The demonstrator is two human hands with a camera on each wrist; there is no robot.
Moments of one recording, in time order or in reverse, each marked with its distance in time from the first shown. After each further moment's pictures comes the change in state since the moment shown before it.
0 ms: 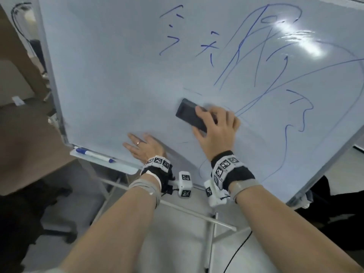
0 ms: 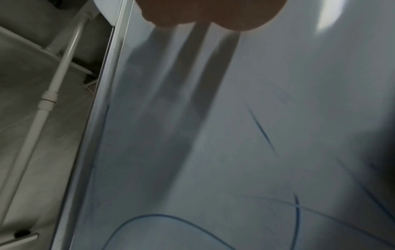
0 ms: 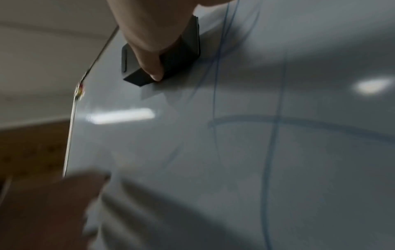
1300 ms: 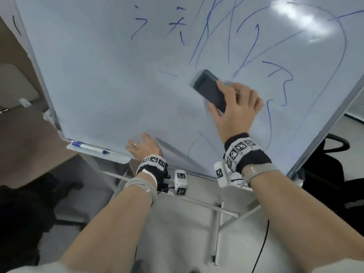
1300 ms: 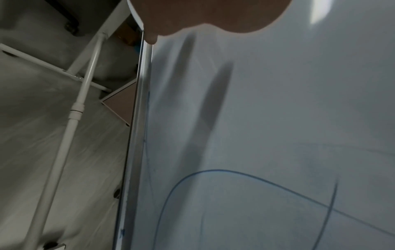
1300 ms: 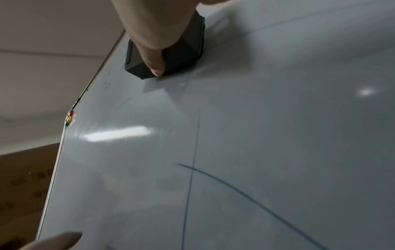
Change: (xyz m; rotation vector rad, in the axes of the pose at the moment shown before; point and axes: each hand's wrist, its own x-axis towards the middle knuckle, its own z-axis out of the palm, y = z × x) left_hand -0.036 -0.027 0.016 0.103 0.026 -0.088; right_hand -0.001 0.078 -0.039 0.002 0.169 0.150
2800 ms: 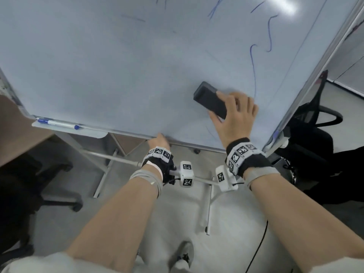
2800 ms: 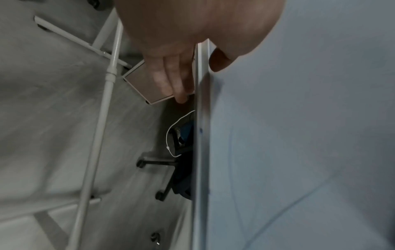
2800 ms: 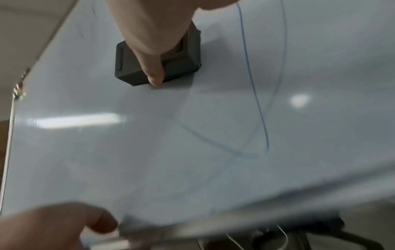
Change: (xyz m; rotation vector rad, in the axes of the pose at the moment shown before) left_hand -0.045 -0.084 0.066 0.582 -0.486 0.009; right_hand -0.095 0.086 -0.005 0.010 -0.276 0.049
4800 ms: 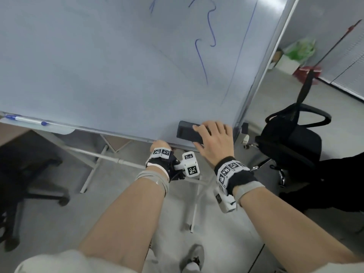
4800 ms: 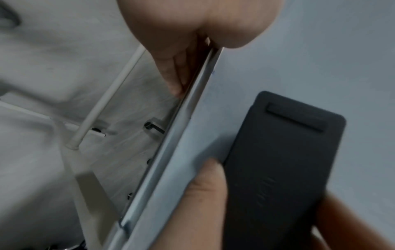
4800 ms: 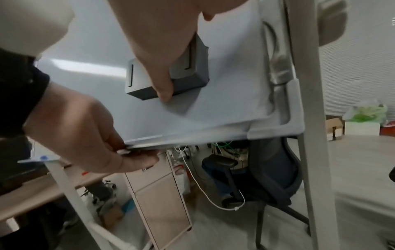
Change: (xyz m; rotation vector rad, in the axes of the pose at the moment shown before) left_hand -0.068 0.033 0.114 -0.375 -0.058 -0.196; right_hand -0.070 0.102 -0.039 -0.077 -0.305 -0.270
